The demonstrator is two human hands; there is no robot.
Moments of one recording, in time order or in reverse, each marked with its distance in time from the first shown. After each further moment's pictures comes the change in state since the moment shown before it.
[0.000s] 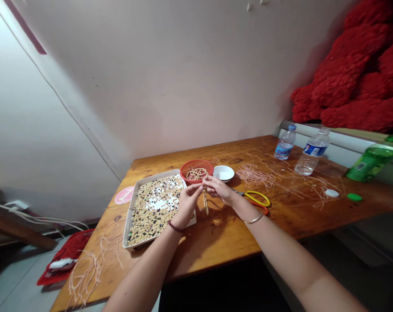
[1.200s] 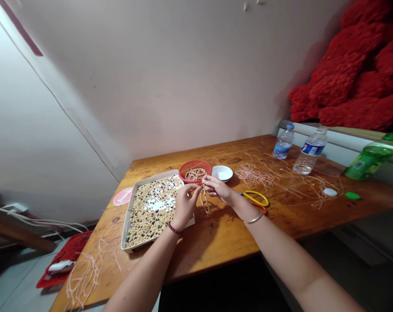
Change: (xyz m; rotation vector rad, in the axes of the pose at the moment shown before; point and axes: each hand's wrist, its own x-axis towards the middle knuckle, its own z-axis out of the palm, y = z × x) left_hand 0.003 -0.010 -0.008 0.489 0.092 0.291; right_hand -0.001 -0.008 -0.001 0.019 -0.034 -0.003
